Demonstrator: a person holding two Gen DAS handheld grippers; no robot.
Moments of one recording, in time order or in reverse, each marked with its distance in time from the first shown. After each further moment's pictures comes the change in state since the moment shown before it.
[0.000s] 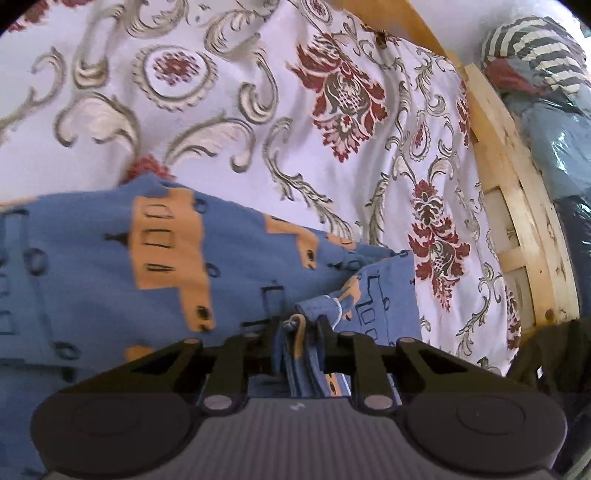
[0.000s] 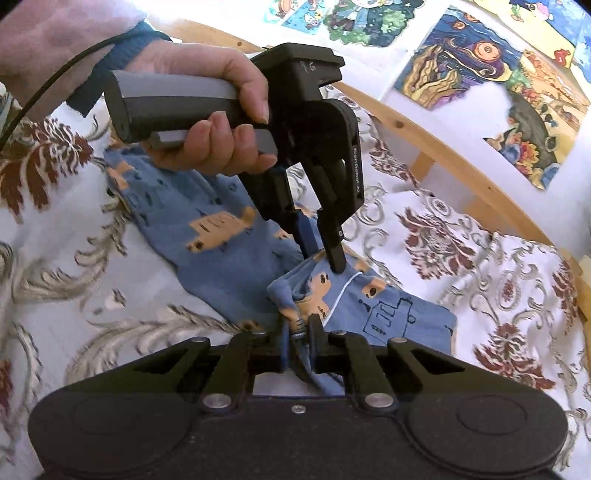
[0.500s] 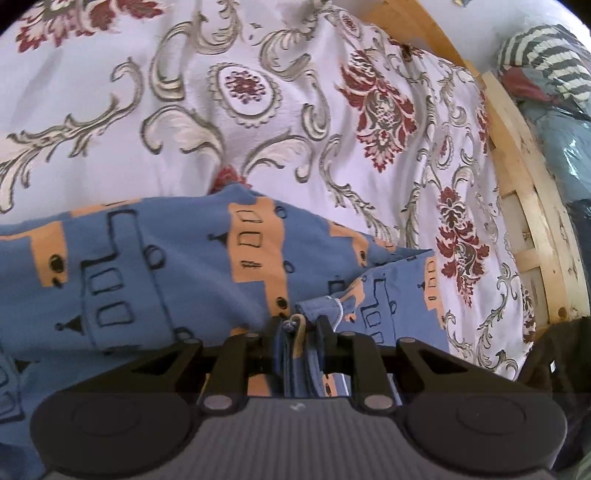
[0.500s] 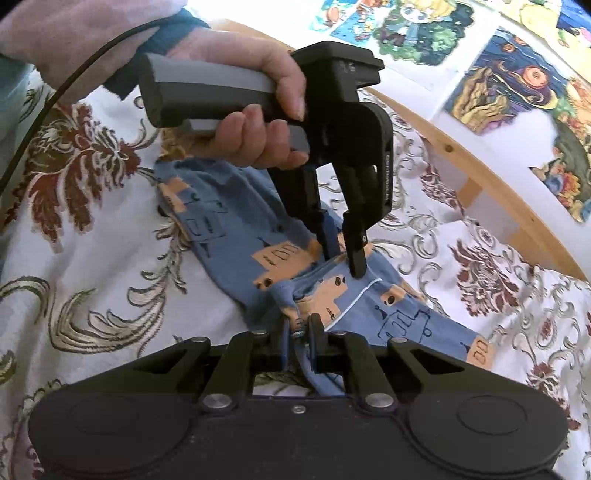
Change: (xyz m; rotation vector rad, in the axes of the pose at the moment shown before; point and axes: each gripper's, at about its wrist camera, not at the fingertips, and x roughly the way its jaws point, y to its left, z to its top) left arm -0.033 0.035 -0.003 -0.014 0.000 0.057; right arm 0.012 0.039 0.024 -0.081 -0.022 0.099
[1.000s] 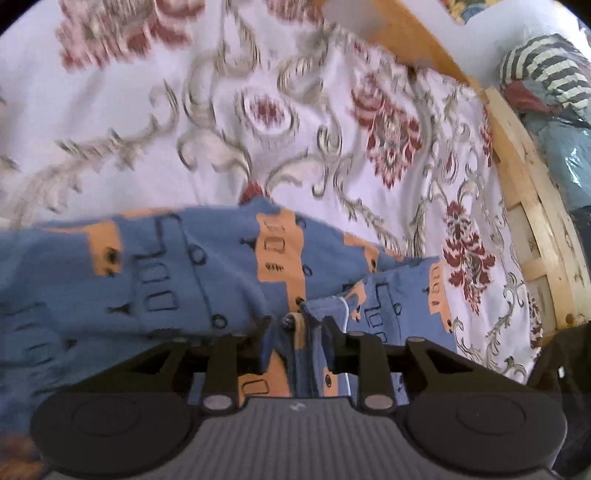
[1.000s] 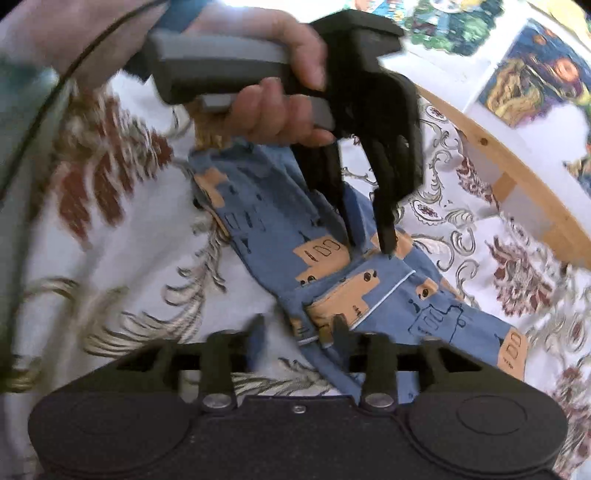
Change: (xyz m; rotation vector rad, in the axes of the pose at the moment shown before) left arm -0.037 -0.001 -0.018 0.016 -0.108 0.065; right arm -0.001 0.002 0.000 0.020 0.029 0.111
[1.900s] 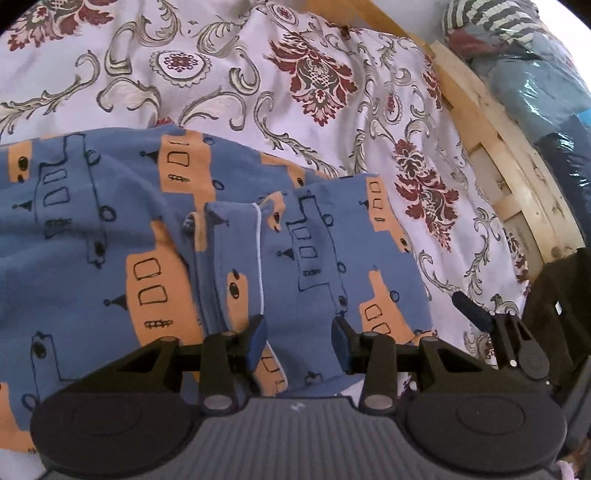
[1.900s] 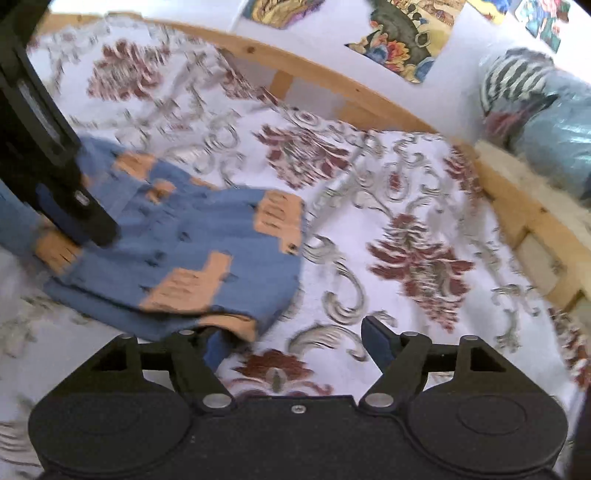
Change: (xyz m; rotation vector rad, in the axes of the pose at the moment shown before) left arm 0.020 -0.042 -0.069 0.130 0.033 -0.067; right arm -0.014 -0.084 -0.061 0.371 0.197 -0.575
